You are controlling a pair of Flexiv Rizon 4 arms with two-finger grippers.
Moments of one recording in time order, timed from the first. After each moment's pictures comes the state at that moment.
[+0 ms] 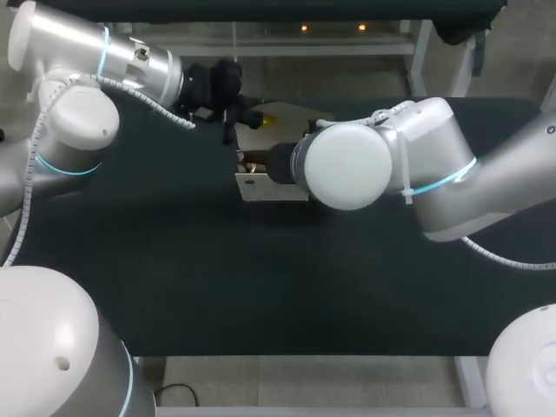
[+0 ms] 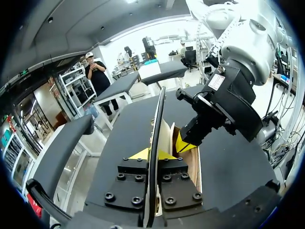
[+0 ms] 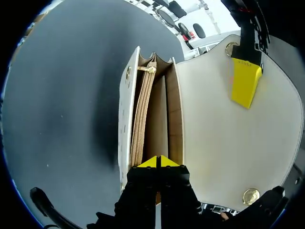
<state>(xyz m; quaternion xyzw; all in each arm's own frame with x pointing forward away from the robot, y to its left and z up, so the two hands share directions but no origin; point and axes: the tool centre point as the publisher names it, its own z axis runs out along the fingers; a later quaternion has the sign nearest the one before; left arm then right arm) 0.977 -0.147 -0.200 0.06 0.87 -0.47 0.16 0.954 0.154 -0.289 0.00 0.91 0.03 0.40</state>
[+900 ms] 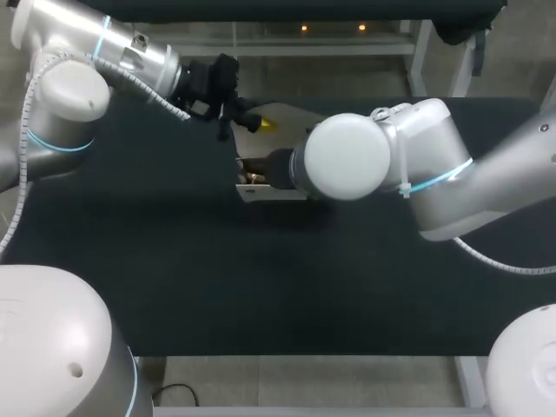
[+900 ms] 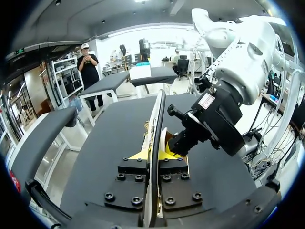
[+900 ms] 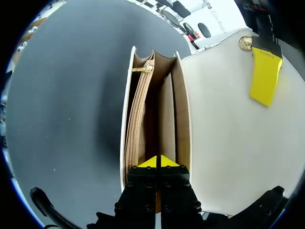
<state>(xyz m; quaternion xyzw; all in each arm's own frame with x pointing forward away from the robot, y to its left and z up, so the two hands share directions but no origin) 0.963 -0.147 -0.206 0.04 0.87 -0.49 0.05 0.947 0.157 -0.309 0.01 0.93 0.03 0.37</state>
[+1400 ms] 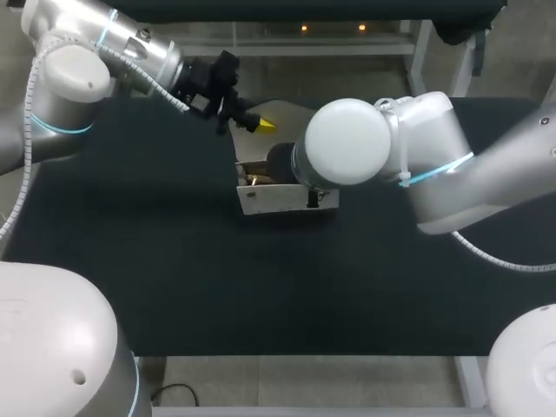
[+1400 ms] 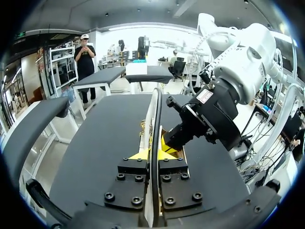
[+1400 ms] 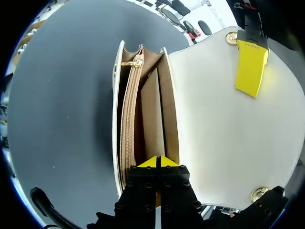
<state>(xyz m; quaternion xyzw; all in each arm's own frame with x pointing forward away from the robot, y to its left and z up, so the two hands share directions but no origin) 0.970 -0.144 -0.217 0.03 0.88 -0.48 -0.01 0.952 0.153 -0.308 0.01 0.94 0.03 0.35</state>
